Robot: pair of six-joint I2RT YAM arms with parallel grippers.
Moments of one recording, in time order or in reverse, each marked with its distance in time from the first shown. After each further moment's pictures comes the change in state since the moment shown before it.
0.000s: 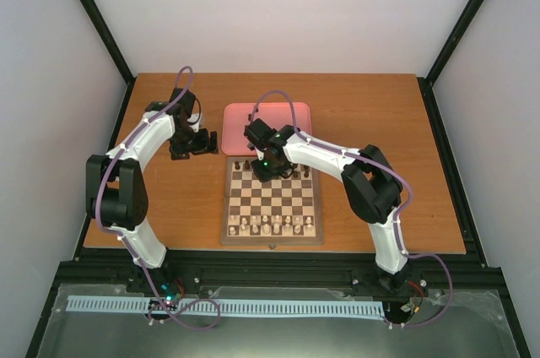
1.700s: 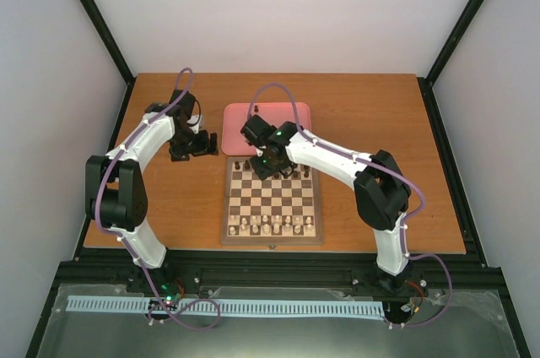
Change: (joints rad) left arm -0.001 -0.008 -0.018 0.005 0.003 0.000; right arm 0.034 -0.079 0.036 -0.077 0.085 0.001
